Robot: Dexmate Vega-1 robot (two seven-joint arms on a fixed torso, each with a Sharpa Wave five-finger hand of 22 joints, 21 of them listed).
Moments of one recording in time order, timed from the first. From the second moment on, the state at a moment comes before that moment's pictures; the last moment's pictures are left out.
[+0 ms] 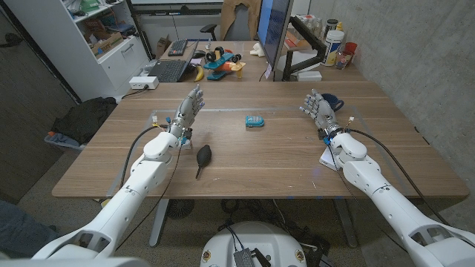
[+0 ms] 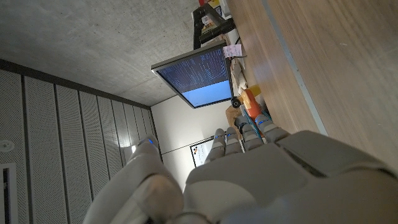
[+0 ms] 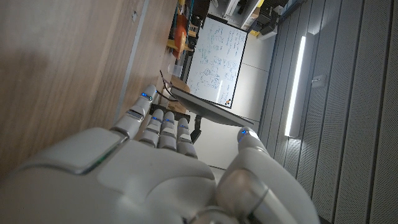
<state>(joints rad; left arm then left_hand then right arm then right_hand) 0.90 0.42 0.21 -1.40 -0.43 -0.20 -0.10 0.21 -0.02 0.35 -0.02 0.20 0.00 0.10 0.18 0.17 -0.05 0.07 0.20 0.19 -0.08 0.09 0.18 0.18 -0.02 0.08 0.19 0.17 -0.86 -0.42 -0.26 -1.30 0.57 0.23 0.08 0.18 -0.01 0.35 -0.03 0.20 0.12 0.09 0.20 0.18 0.12 0.12 0.21 0.20 0.07 0.06 0.20 0.33 0.28 0.02 0.35 0.17</state>
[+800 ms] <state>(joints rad) 1.01 0.50 0.18 -1.56 -0.35 -0.22 -0.08 0.24 -0.01 0.37 -0.04 0.20 0.00 0.10 0.18 0.17 -0.05 0.07 0.20 0.19 -0.08 0.09 0.18 0.18 -0.03 0.09 0.19 0.17 -0.86 -0.41 -0.25 -1.29 0.56 0.23 0.09 0.18 -0.01 0.35 -0.03 0.20 0.12 0.09 0.20 0.18 0.12 0.12 0.21 0.20 0.08 0.06 0.20 0.33 0.29 0.02 0.34 0.17</state>
